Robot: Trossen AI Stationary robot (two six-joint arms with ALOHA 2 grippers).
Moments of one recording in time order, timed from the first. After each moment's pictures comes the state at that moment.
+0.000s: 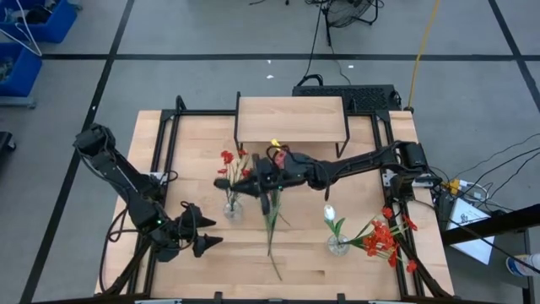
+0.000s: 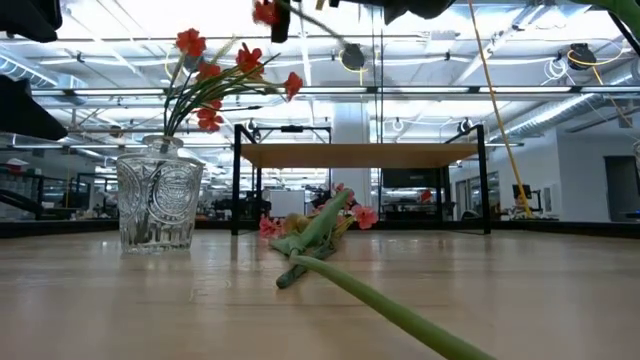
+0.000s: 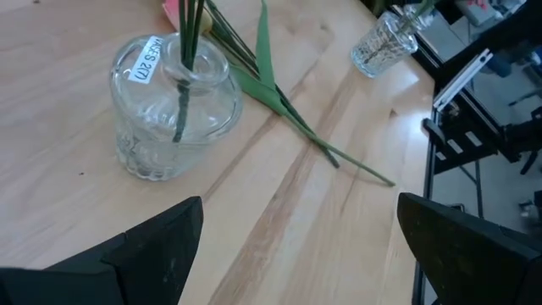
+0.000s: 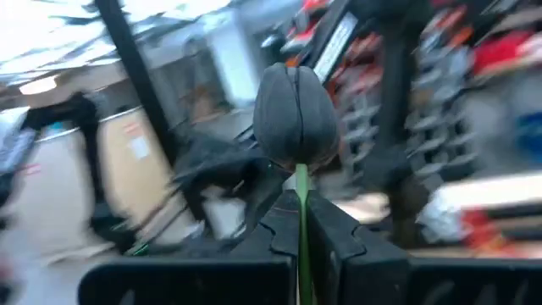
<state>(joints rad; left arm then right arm) -0.92 1.24 0.58 -0.19 -0.76 -1.42 0.06 1.85 1.30 0.63 -0.16 0.30</state>
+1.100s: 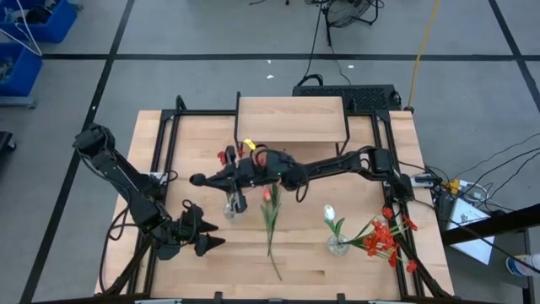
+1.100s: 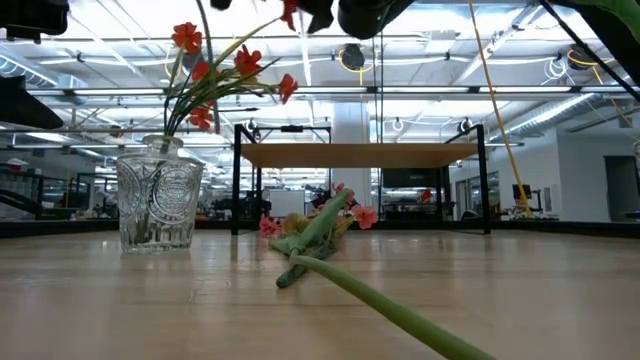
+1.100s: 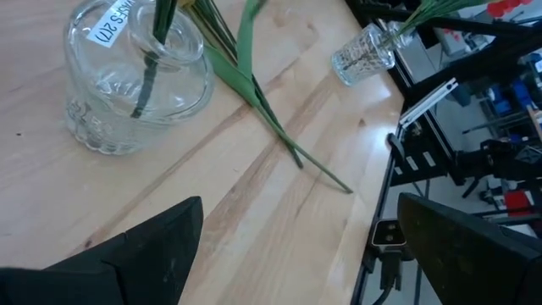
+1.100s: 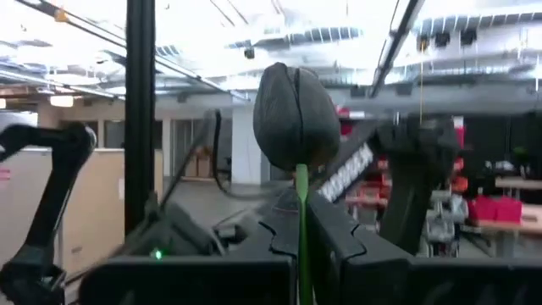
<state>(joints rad) -0.90 1.24 0.58 -0.09 -0.71 -1.52 0.04 2.16 1.67 0.89 -0.24 0.07</state>
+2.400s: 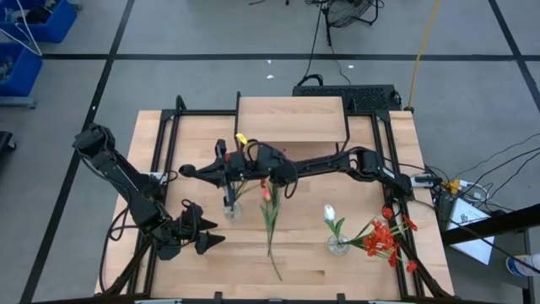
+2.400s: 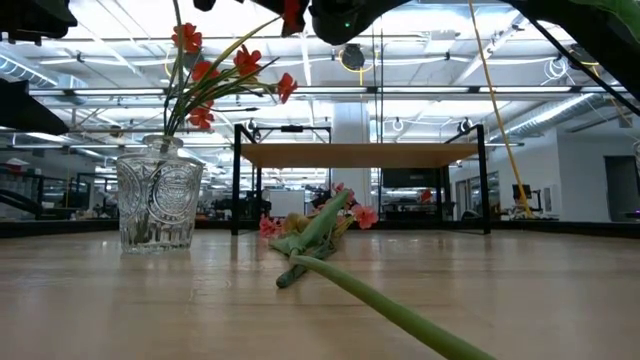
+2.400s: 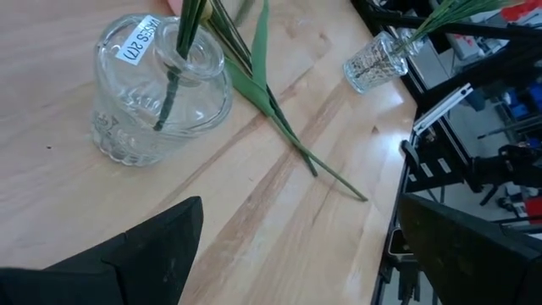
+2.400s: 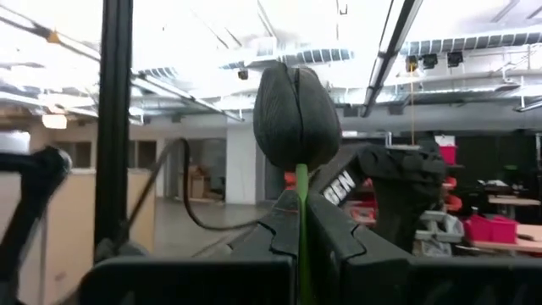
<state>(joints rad) -0.90 1.24 0.58 -0.14 -0.73 -1.53 0.02 2.28 1.87 0.88 -0.24 0.11</state>
